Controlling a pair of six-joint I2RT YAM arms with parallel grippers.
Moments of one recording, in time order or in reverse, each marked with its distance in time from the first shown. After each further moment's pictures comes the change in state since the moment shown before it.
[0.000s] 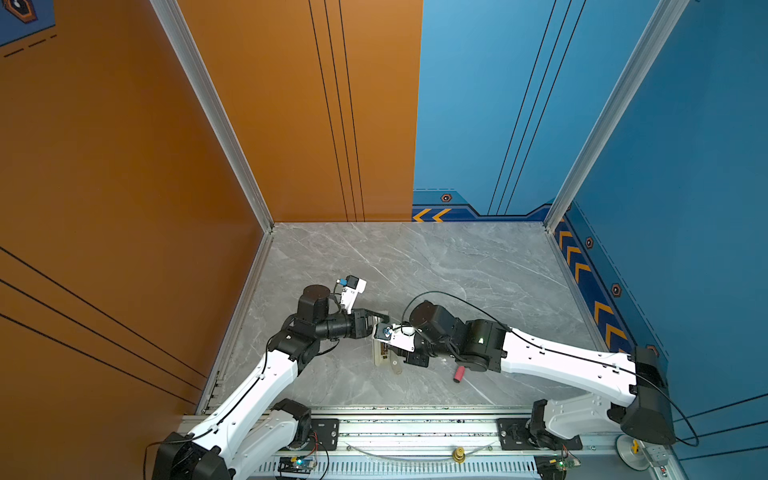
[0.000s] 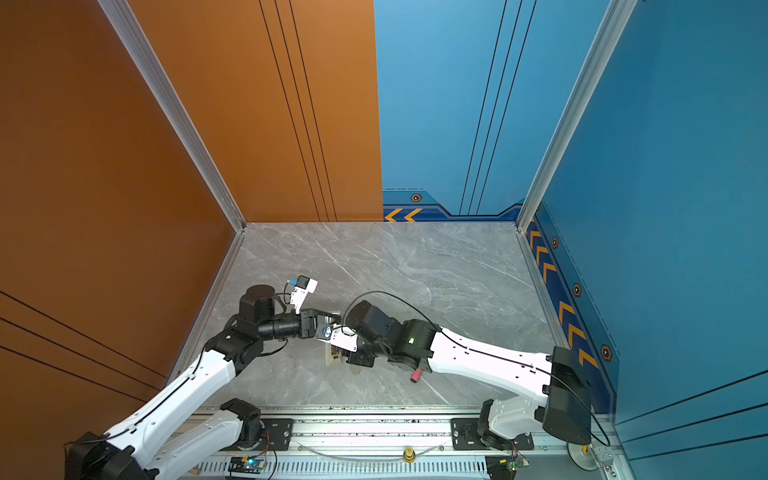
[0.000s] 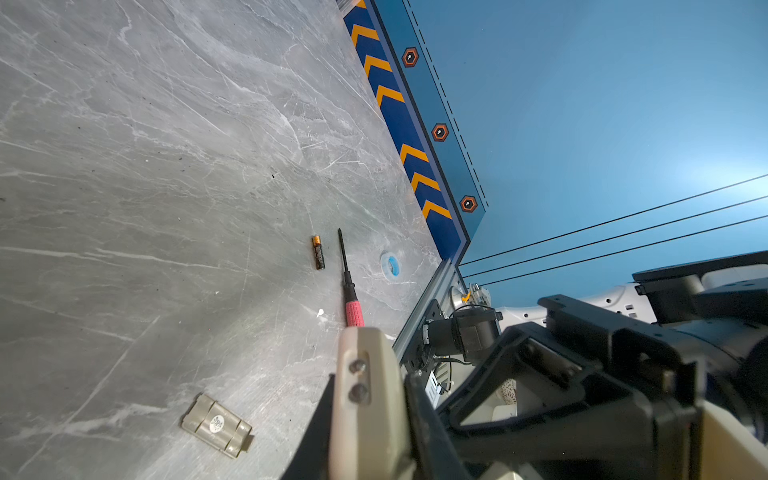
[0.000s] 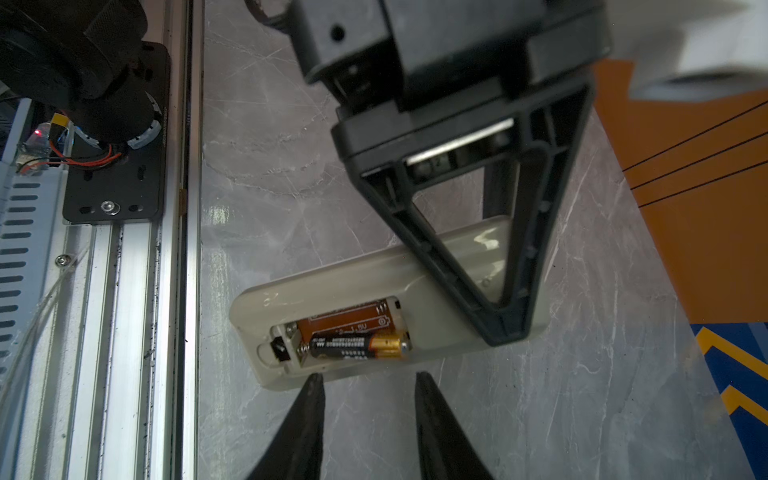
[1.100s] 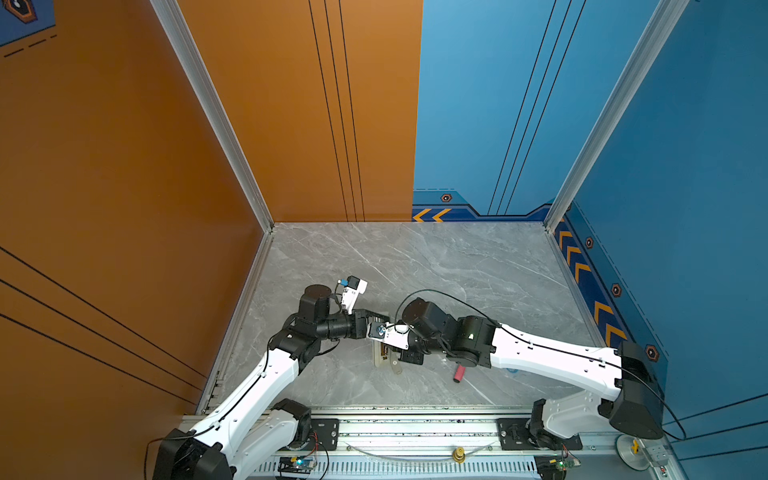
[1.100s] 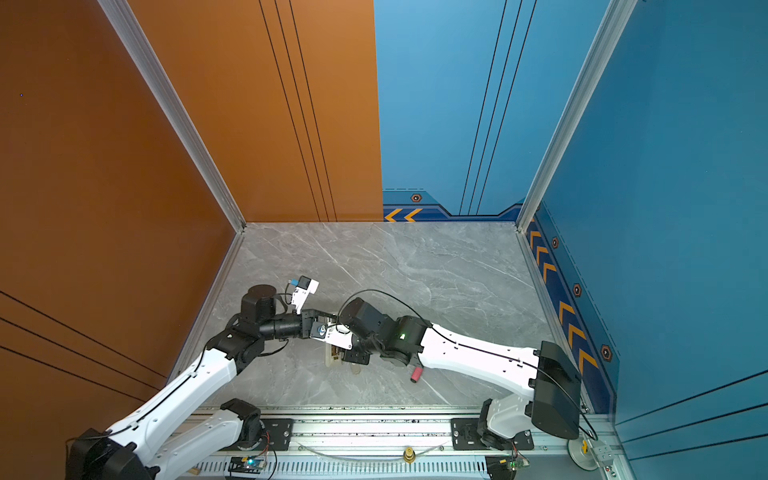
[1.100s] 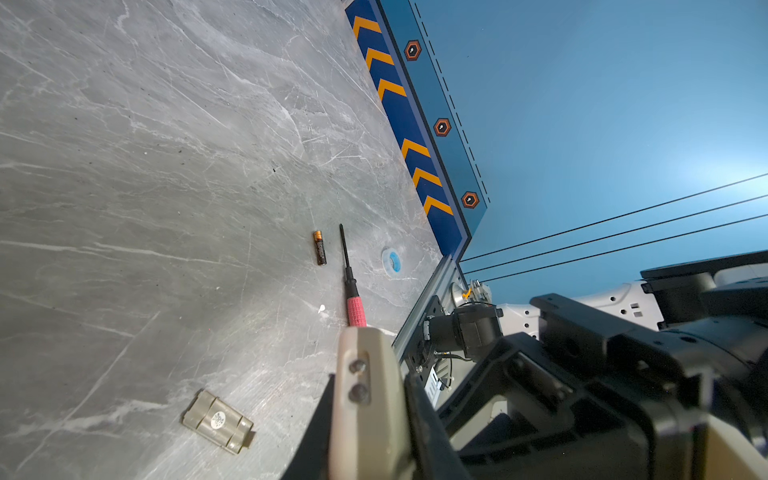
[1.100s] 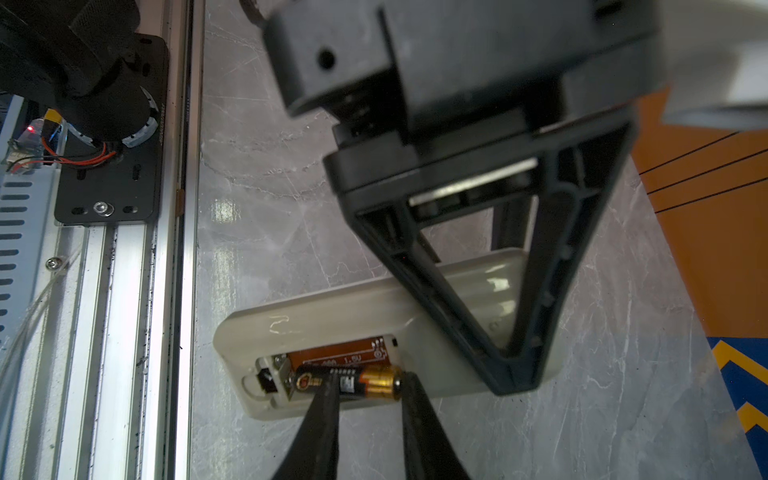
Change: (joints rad) left arm 0.000 0.015 0.000 -0.004 0.007 0.007; right arm -0.006 0.064 0.041 0.001 -0.020 -0.018
